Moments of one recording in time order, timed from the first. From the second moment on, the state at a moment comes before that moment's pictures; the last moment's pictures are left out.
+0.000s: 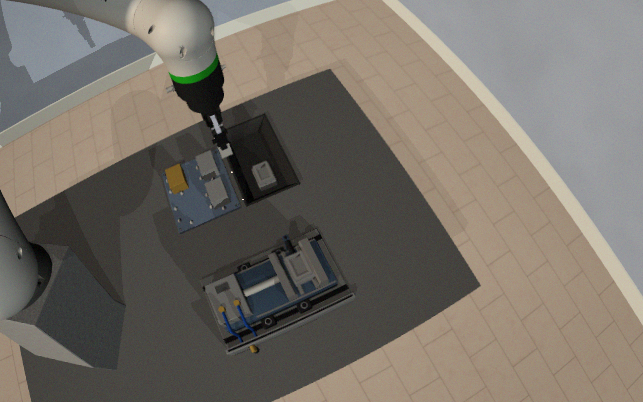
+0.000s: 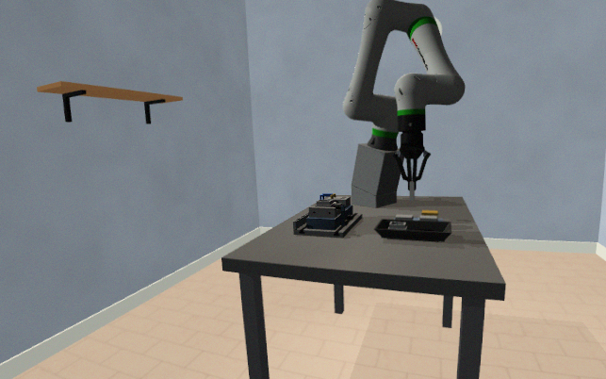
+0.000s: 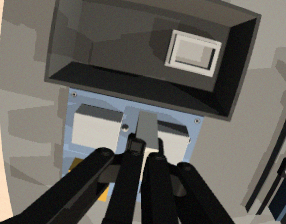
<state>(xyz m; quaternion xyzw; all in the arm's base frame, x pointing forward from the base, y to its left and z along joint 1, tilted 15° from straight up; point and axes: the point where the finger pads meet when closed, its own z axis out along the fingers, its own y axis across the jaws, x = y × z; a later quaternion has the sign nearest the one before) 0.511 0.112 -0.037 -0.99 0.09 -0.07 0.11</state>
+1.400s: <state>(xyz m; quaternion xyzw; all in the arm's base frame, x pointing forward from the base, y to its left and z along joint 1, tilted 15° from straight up) 0.504 0.102 0.009 -0.99 0.09 -0.07 0.11</state>
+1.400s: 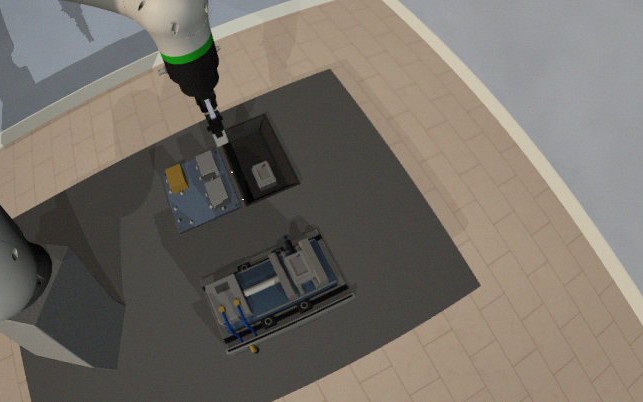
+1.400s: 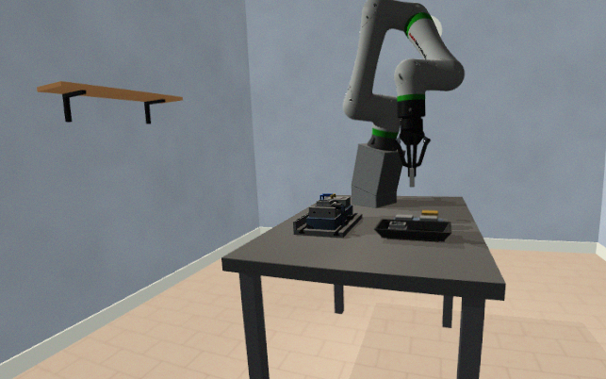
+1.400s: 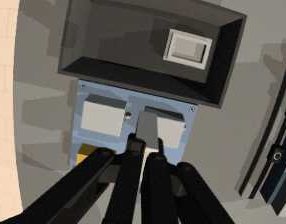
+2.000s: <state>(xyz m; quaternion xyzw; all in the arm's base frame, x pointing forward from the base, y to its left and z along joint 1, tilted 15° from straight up) 0.501 0.098 0.026 -0.99 0.09 -0.07 0.11</state>
